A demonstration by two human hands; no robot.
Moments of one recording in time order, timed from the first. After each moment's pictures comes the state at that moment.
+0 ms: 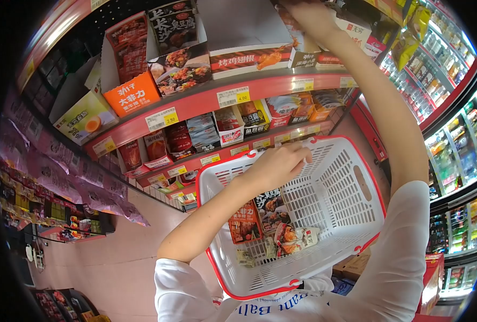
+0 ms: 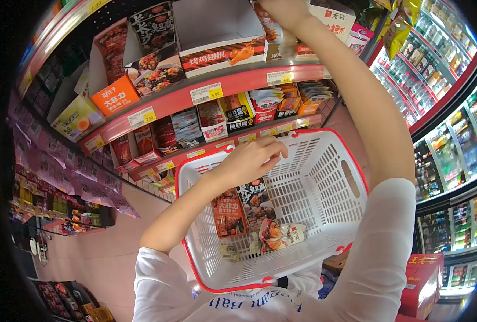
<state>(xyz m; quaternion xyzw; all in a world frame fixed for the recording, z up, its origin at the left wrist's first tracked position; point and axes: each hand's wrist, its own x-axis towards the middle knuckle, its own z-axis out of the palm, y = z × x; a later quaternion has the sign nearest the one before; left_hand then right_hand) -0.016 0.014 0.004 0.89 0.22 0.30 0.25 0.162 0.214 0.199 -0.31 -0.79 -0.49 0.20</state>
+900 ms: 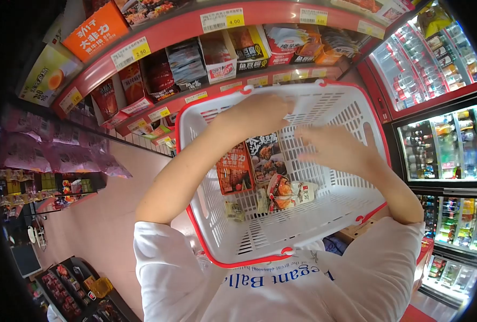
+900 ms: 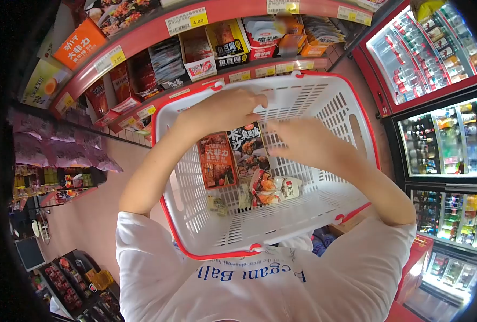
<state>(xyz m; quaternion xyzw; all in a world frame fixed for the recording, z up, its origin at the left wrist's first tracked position) -0.031 0.024 -0.026 0.93 0.25 0.10 0.24 0.171 -0.062 0.026 -0.48 -0.84 0.23 -0.06</state>
